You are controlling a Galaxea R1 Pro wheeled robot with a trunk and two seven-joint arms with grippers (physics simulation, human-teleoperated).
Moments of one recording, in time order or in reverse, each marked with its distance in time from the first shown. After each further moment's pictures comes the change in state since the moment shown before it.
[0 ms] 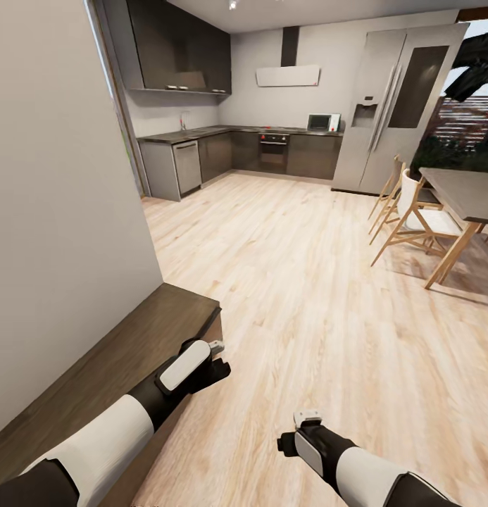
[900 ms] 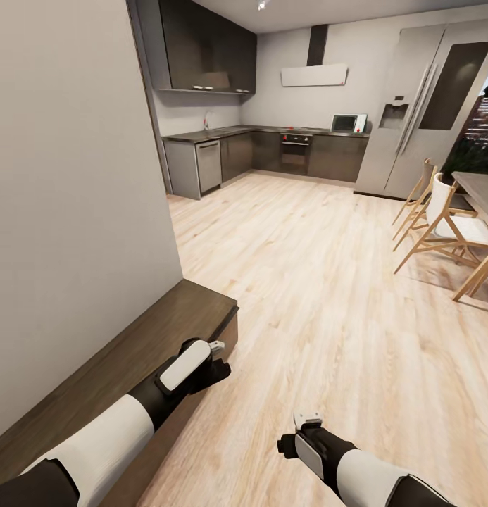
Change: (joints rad) left arm 0.000 -0.001 0.000 0.000 0.006 0.006 0.009; right arm 0.008 -0.001 0.001 0.000 0.006 -0.014 0.001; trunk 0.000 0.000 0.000
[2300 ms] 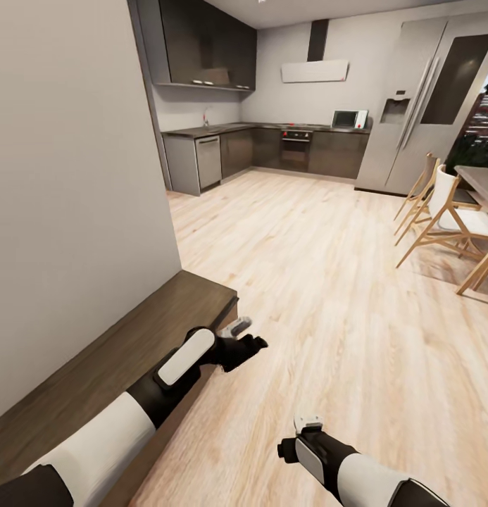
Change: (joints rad) left arm 0.000 -0.006 -0.004 -0.190 0.094 0.008 -0.317; right arm 0.013 0.000 -0.001 0.000 0.000 0.000 0.001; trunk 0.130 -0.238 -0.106
